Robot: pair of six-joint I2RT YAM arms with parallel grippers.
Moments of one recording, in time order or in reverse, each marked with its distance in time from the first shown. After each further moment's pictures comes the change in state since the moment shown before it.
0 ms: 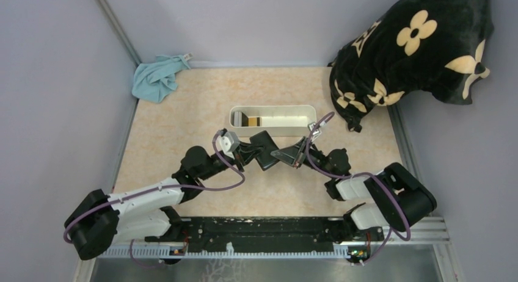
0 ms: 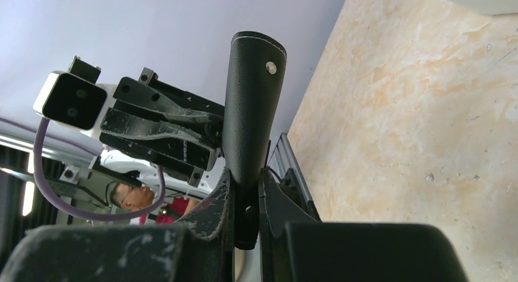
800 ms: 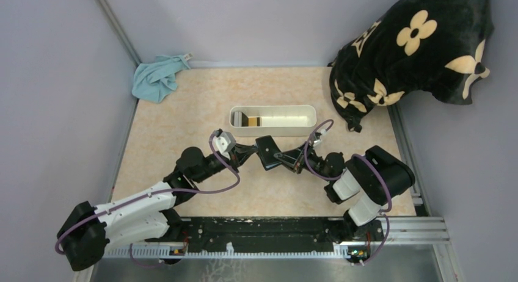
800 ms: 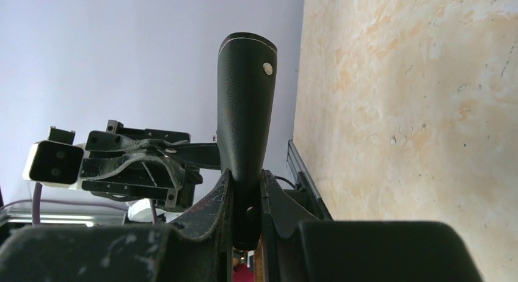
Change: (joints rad) left arm 0.002 -0.137 0.000 -0.206 -0.061 0.013; right arm -0.026 0.245 -0.067 0.159 0.066 0.209
